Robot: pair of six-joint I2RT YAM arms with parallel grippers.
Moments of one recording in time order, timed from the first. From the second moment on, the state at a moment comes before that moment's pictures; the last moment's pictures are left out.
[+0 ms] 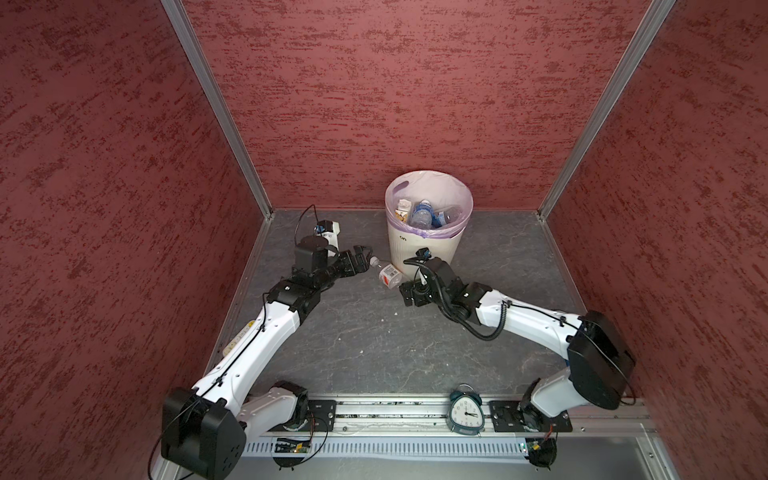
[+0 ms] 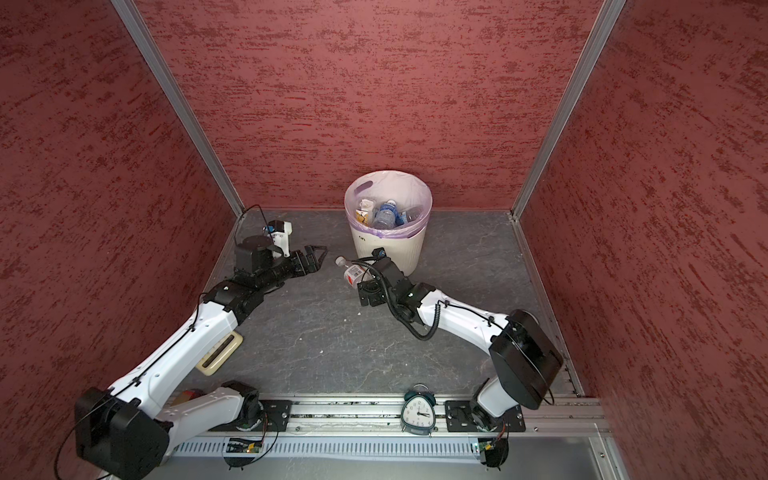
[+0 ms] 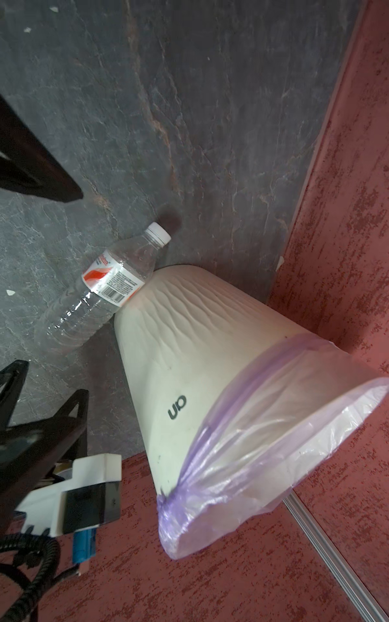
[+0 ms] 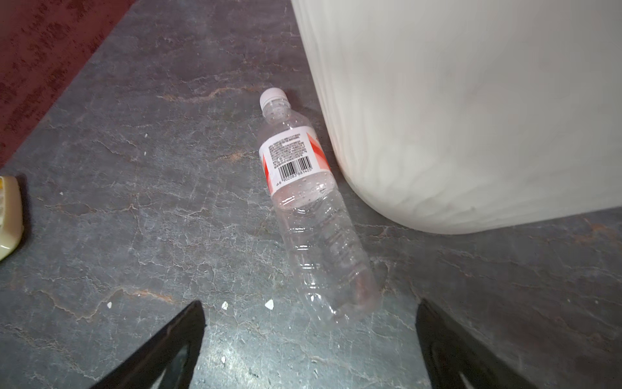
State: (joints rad) left arm -0.31 1.09 0.87 -0.23 0.18 -0.53; right arm 0.80 1.57 1.04 -0.21 0.14 0.40
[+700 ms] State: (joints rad) left arm -0.28 0.87 0.52 -0.29 0.25 -0.65; right arm 0.80 1.85 1.27 -0.29 0.14 0.32
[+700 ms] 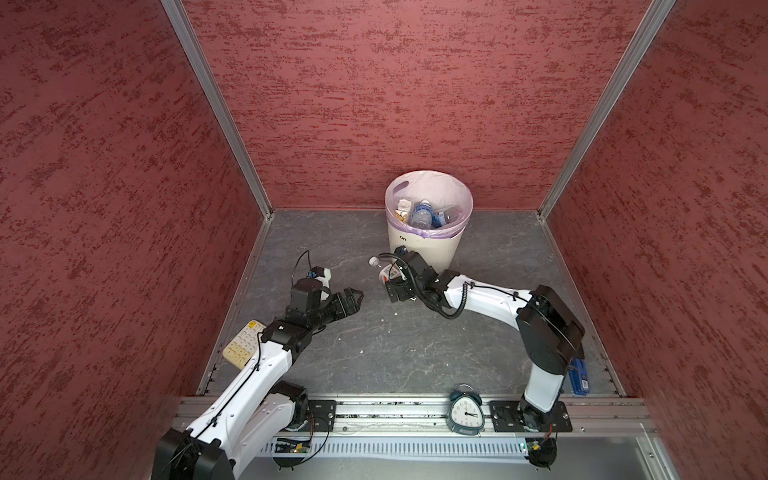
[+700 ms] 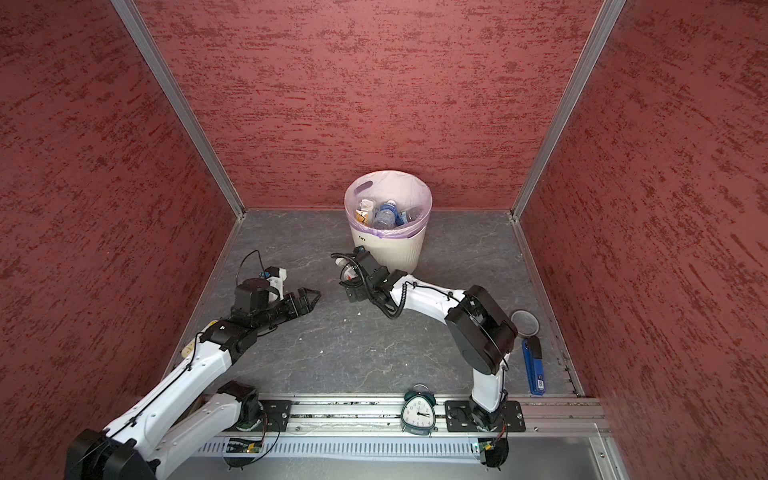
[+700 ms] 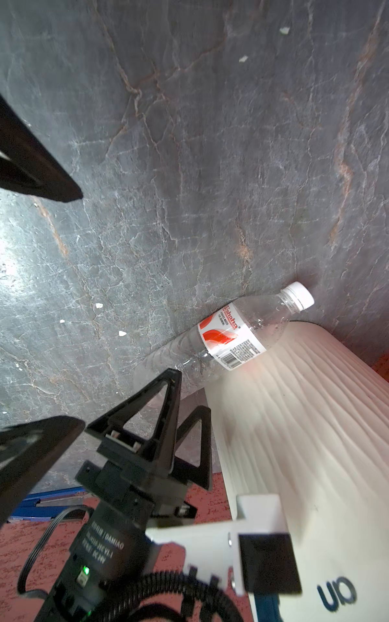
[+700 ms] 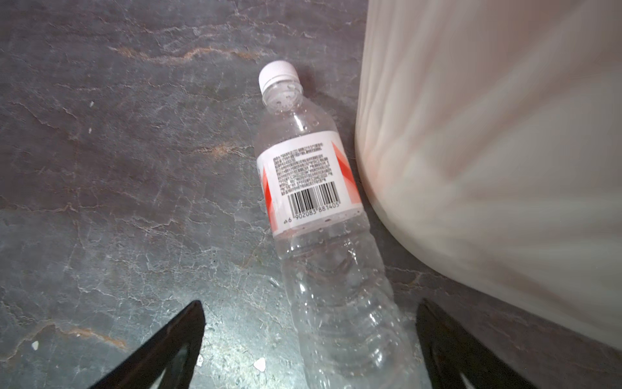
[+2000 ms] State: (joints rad) left arm -0.26 0.86 0.49 -0.30 0.25 -0.64; right arm 0.81 2.03 1.44 -0.35 0.09 0.29
